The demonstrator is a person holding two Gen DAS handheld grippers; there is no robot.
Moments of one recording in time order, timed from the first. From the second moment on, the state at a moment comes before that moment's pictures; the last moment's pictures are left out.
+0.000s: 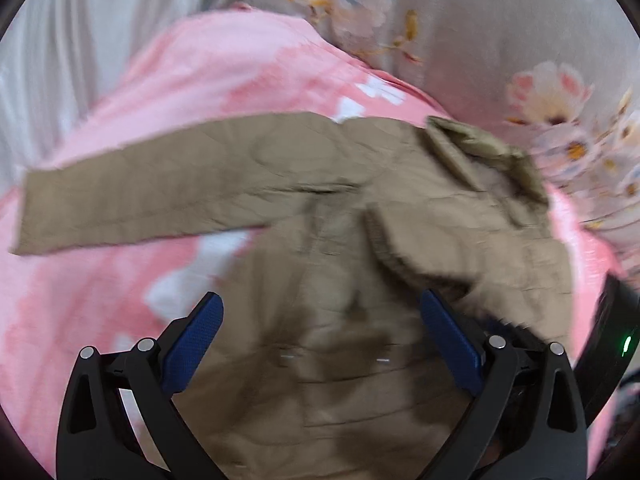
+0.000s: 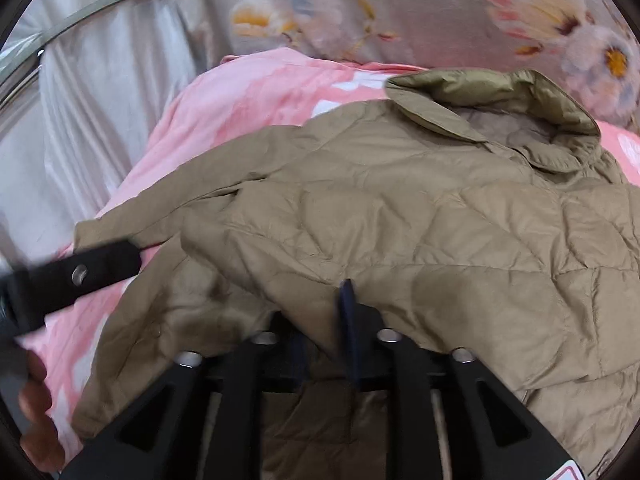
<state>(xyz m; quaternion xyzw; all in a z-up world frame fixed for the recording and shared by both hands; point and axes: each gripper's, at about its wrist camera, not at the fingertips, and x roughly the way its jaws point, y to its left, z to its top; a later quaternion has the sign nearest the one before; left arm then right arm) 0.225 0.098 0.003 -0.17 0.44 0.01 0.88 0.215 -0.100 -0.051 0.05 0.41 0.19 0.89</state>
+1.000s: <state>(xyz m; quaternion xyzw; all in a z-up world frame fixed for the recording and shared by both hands) 0.319 0.016 -0.025 -0.06 0.44 -0.05 0.89 0.237 -0.354 -0.060 0.24 0.37 -0.11 0.89</state>
